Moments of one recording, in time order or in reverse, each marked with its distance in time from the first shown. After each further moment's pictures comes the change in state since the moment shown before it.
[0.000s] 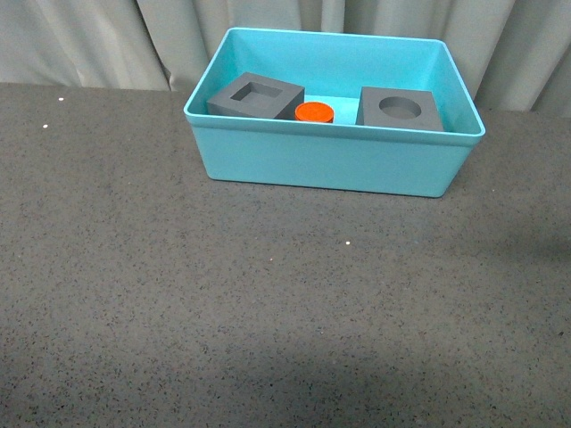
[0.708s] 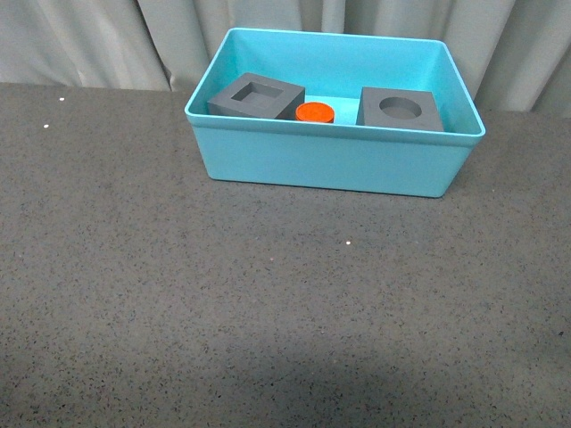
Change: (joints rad) left arm 0.000 0.000 0.000 0.000 0.000 0.000; right arm -0.122 -0.492 -0.320 -0.170 -0.121 0.000
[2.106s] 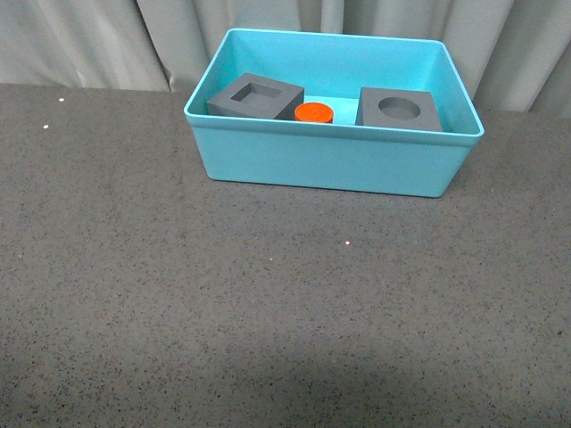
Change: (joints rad) left arm 0.000 0.000 0.000 0.000 0.000 0.000; right arm 0.000 -0.849 -0.025 -0.807 -0.006 0.000
